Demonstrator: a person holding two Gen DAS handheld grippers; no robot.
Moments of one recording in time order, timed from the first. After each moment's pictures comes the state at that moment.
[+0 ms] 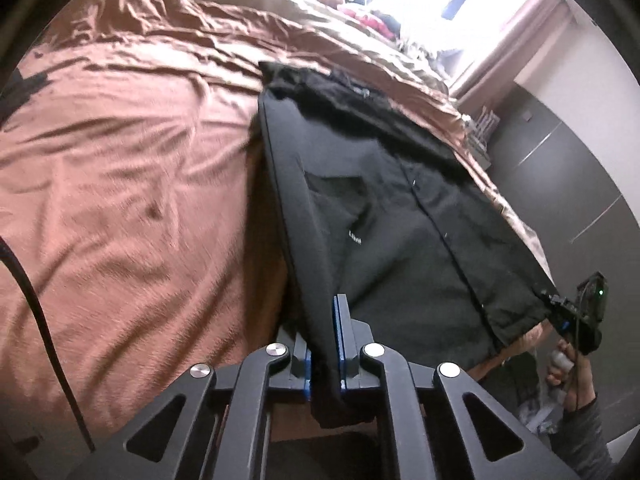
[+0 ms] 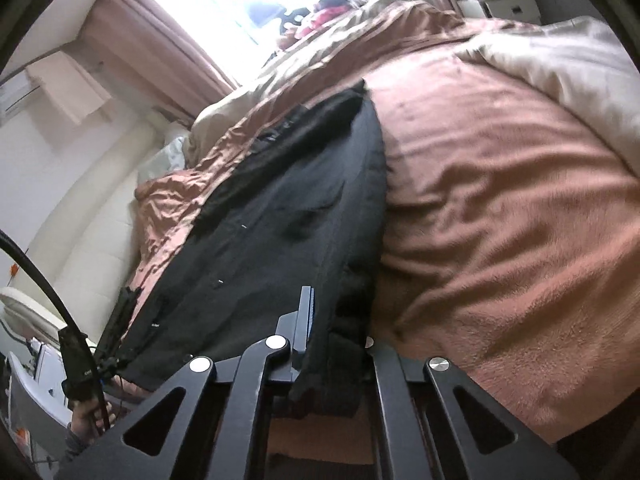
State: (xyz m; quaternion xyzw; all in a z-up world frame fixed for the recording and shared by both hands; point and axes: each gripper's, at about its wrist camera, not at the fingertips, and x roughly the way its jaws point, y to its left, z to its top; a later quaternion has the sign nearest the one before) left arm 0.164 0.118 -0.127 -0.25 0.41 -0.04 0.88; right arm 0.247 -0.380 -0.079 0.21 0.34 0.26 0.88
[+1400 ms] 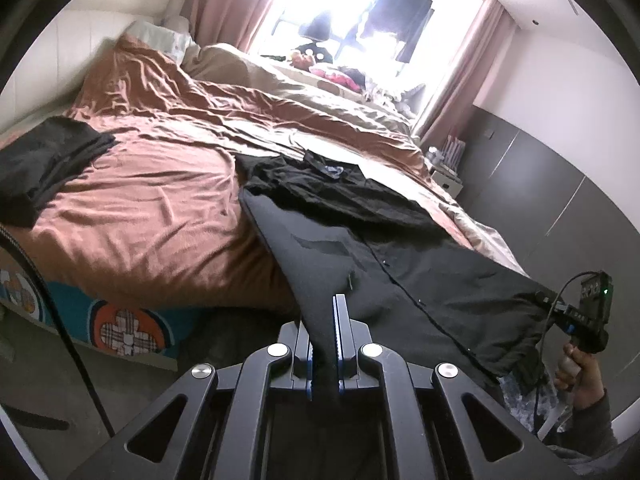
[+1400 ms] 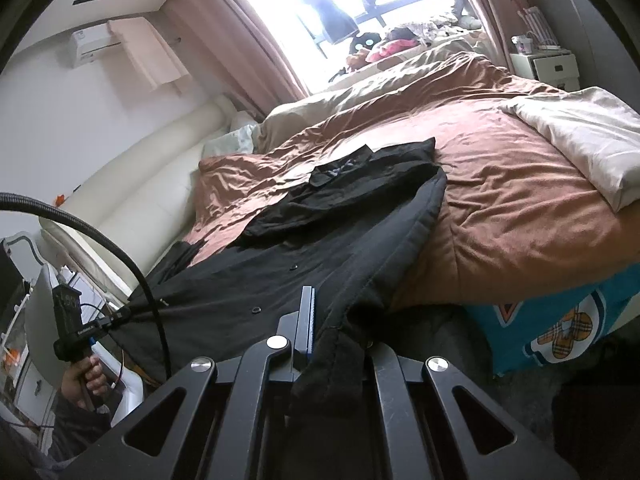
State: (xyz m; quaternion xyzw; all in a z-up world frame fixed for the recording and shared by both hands) left arm -0.040 0.107 -0.037 -0.20 0.31 -0.04 0.93; right arm 0.064 -0.414 -0.041 0.15 0.27 0.32 0.89
